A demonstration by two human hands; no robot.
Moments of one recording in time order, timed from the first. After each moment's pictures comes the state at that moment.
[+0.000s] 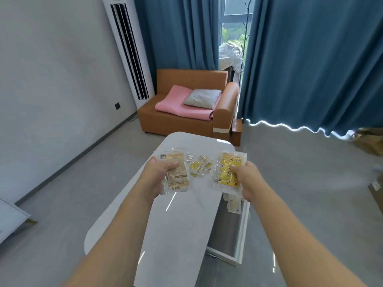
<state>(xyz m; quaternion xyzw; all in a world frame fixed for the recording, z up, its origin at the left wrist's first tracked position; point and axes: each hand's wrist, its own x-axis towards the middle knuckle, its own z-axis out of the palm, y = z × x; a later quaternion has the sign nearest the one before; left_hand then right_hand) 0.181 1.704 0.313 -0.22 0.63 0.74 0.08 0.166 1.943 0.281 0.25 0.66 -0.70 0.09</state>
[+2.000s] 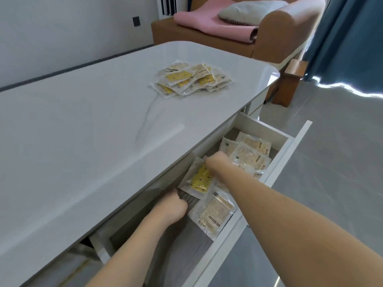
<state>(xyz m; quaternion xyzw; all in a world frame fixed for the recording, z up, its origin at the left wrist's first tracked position) -0.026 1.931 -0.451 -0.29 0.88 0.34 0.17 -0.160 2.031 -0.403 0.02 0.87 -0.42 0.24</state>
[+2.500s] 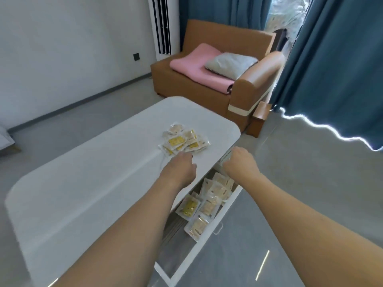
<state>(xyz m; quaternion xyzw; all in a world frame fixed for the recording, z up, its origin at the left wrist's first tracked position) -0.038 1.969 0.014 -0.13 0.97 0.22 0.04 -0.107 2.134 0.035 -0.10 0.97 -0.20 0.09</state>
